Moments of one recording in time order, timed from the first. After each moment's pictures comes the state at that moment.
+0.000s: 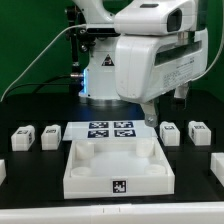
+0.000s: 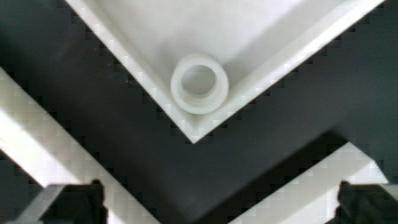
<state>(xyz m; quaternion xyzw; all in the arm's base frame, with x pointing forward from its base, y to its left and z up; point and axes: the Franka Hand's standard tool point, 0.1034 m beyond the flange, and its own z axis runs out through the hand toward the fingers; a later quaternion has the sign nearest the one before) 0.566 0.056 0.113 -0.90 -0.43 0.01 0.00</state>
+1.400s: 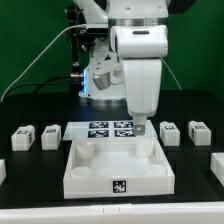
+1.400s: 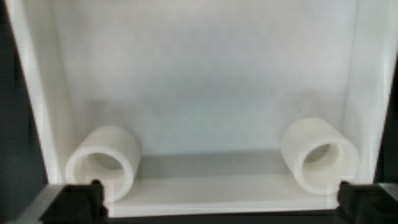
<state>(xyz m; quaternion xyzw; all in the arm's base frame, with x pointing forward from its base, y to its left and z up) 0.505 0.020 0.081 -0.70 -0.71 0.01 0.00</state>
